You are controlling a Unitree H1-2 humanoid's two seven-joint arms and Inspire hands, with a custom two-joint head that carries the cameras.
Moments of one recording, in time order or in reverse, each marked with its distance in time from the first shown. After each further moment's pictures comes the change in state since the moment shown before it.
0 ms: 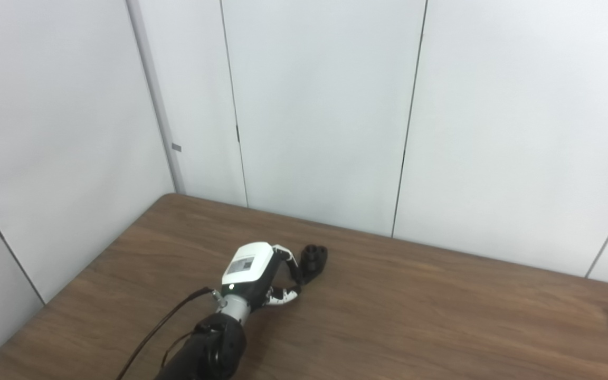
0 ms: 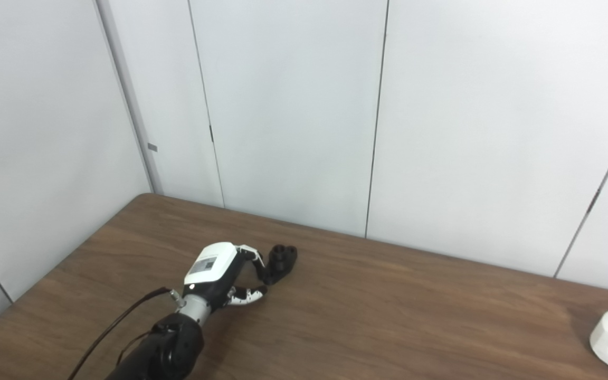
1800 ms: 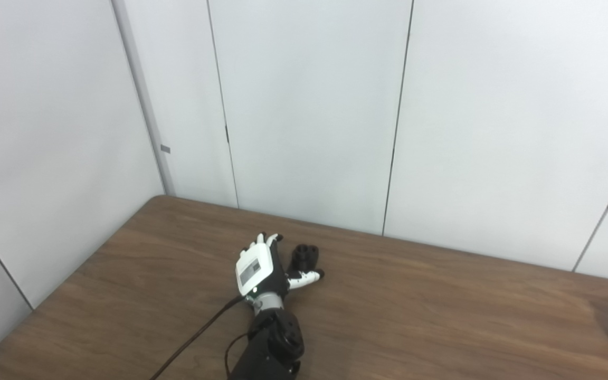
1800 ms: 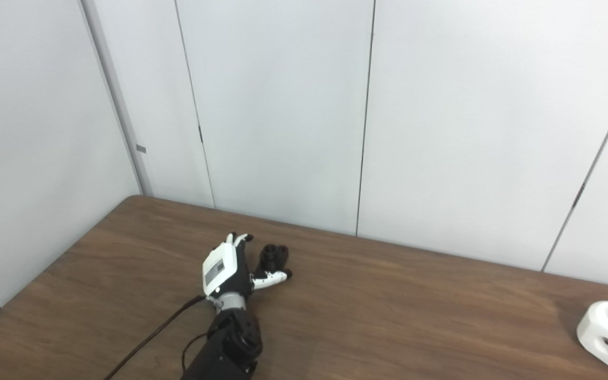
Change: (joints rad) left arm -0.217 -0.340 0.185 0.372 -0.047 0.274 0.358; right arm 0.004 0.020 0.012 -0.006 -0.010 0.005 -0.002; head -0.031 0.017
